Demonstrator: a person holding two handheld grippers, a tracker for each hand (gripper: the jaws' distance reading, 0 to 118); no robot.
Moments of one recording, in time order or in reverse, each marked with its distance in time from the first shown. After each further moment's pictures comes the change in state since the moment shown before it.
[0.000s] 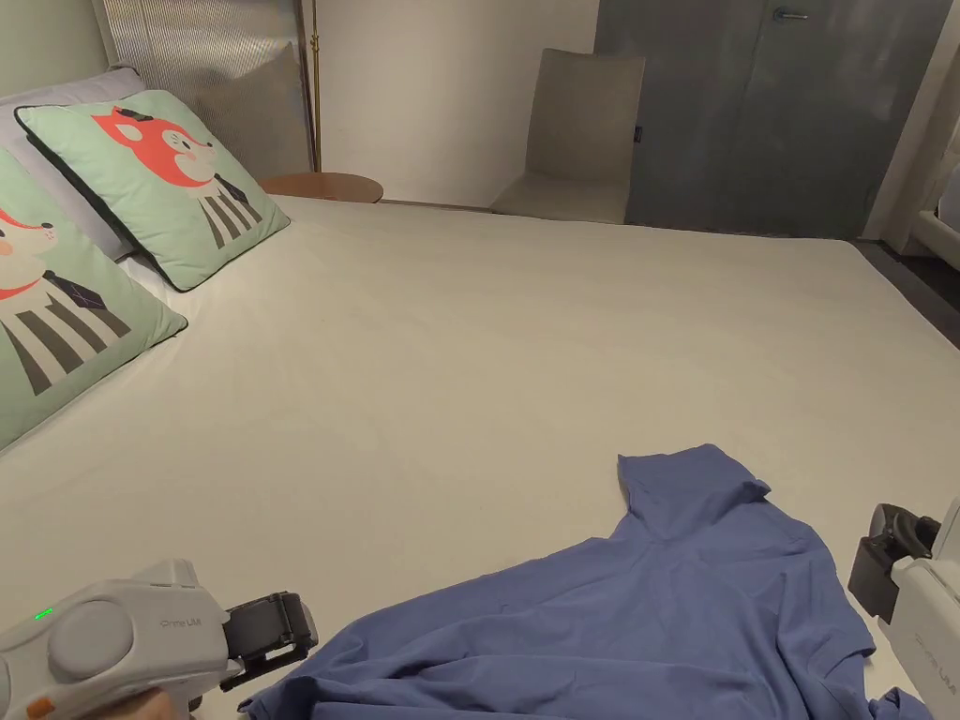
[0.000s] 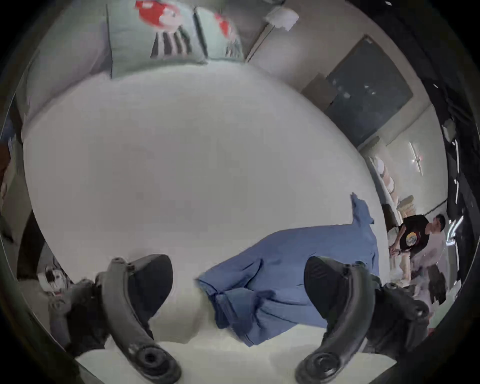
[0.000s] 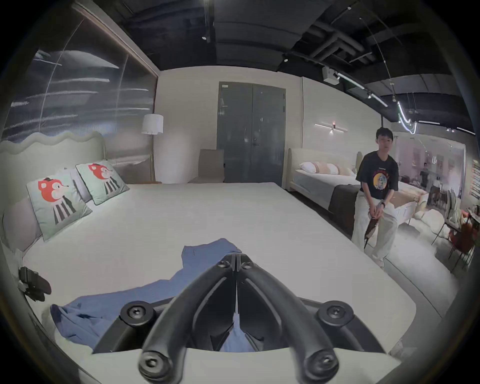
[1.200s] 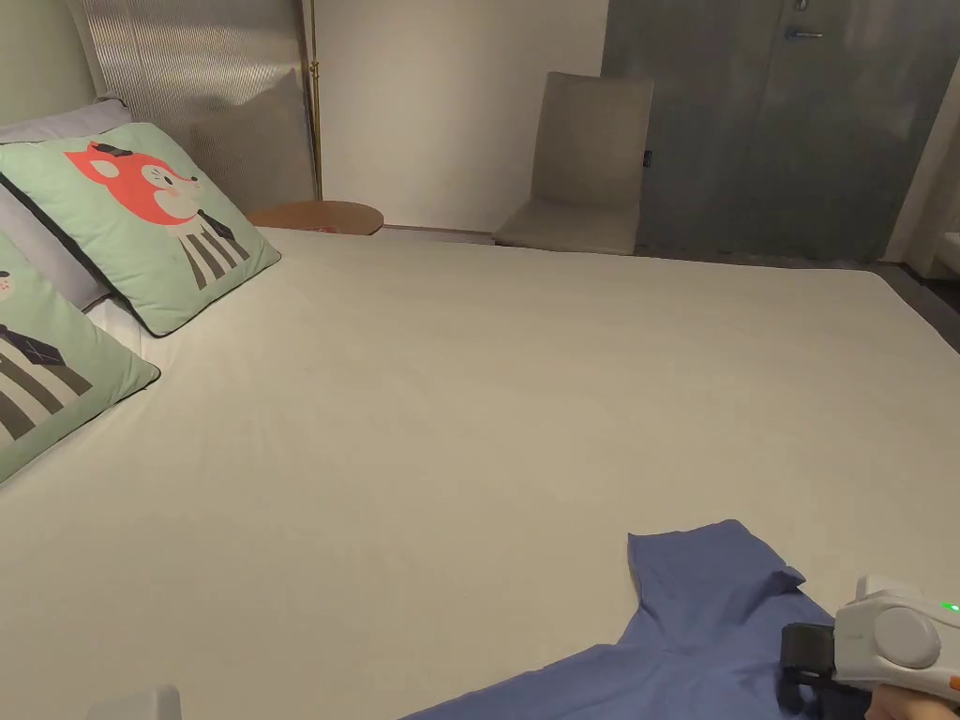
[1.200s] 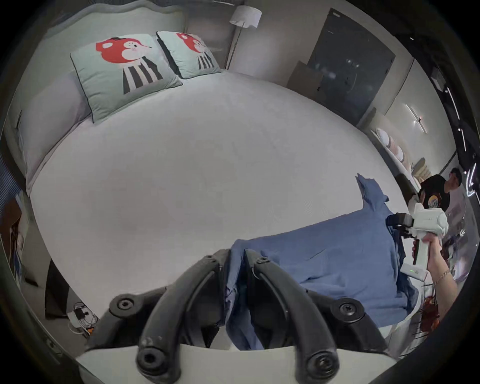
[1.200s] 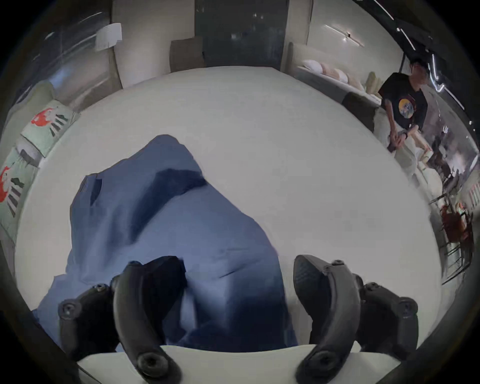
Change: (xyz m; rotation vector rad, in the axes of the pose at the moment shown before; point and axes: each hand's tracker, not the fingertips) left arm 0.047 -0.011 -0.007 0.108 0.104 -0.267; right arm 0.035 -0.062 -0.284 -0.686 -0.061 -0.053
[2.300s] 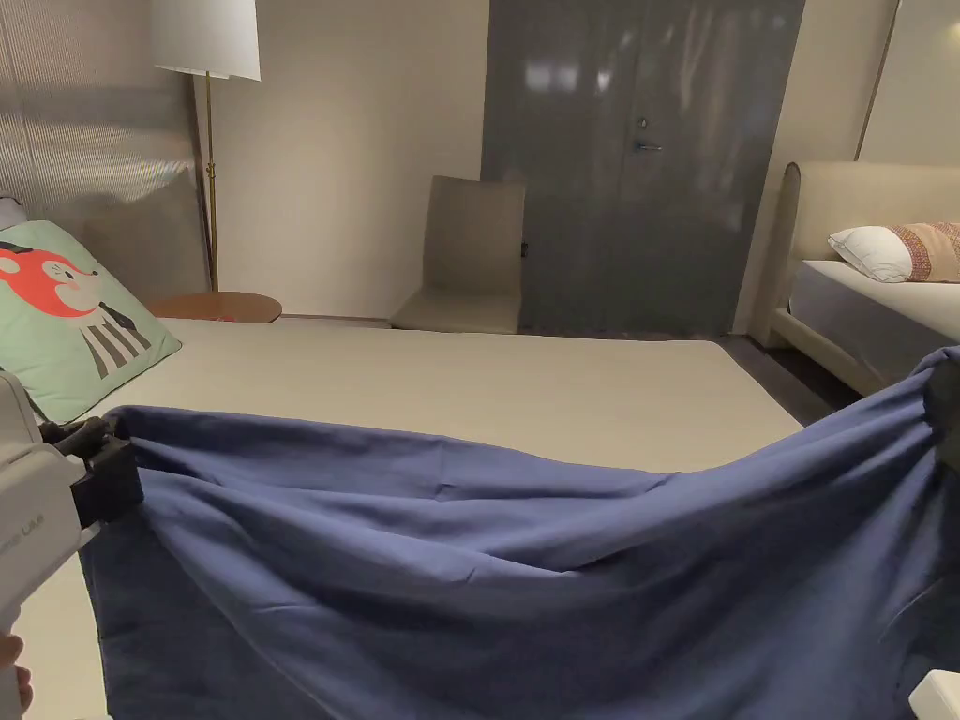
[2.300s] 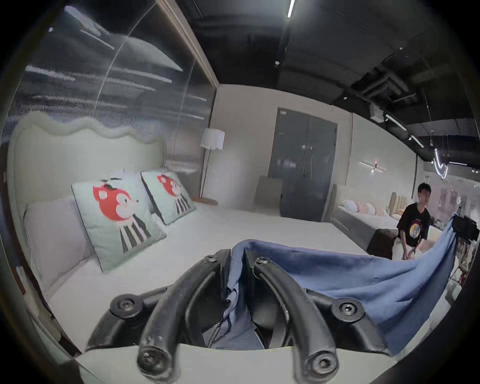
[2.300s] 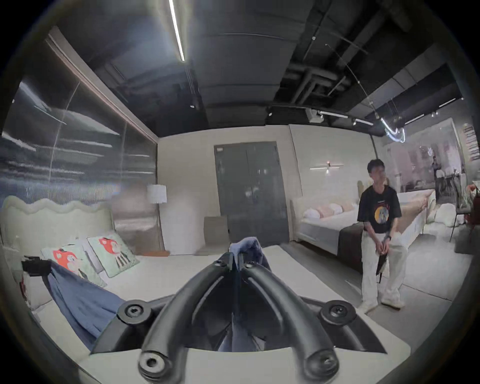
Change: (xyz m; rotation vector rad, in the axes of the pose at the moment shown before) left arm 0.048 0.091 0.189 0.734 -0.137 -0.169; right arm 0.063 -0.068 0.408 1.056 0.185 -0.073
